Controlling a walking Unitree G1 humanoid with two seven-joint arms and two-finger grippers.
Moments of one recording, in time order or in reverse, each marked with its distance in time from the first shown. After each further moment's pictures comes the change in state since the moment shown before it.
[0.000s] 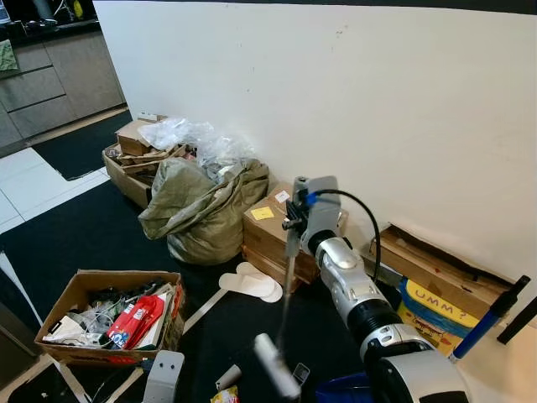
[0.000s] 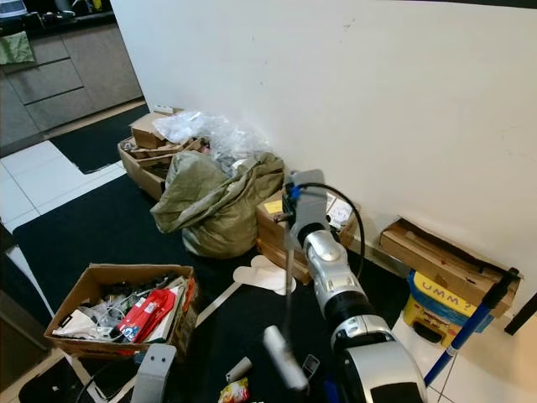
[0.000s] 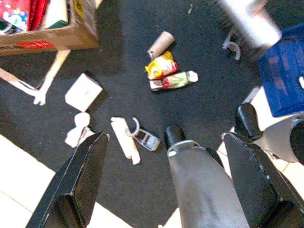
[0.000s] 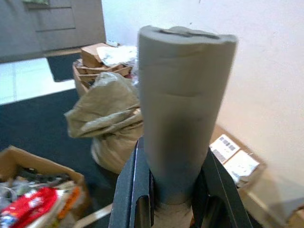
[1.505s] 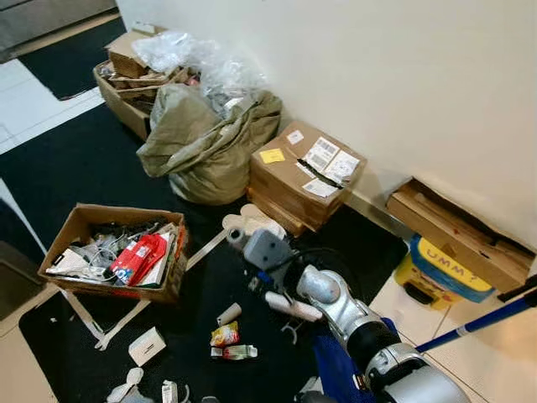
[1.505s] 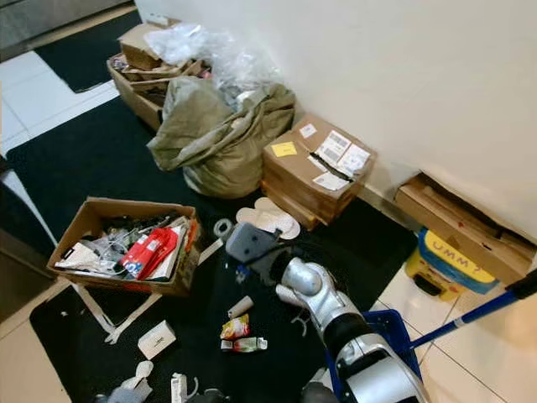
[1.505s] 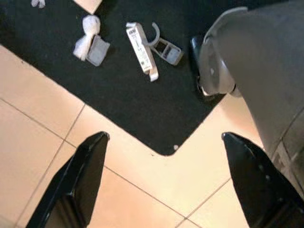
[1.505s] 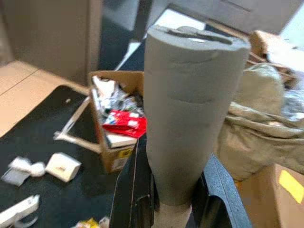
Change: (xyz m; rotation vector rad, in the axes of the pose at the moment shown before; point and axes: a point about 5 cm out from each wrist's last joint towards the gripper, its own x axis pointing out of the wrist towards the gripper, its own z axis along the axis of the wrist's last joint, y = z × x) left arm -0.027 0.033 -0.058 0.083 0.063 0.028; right arm -0.034 0.065 -0.019 -0.435 -0.154 0.704
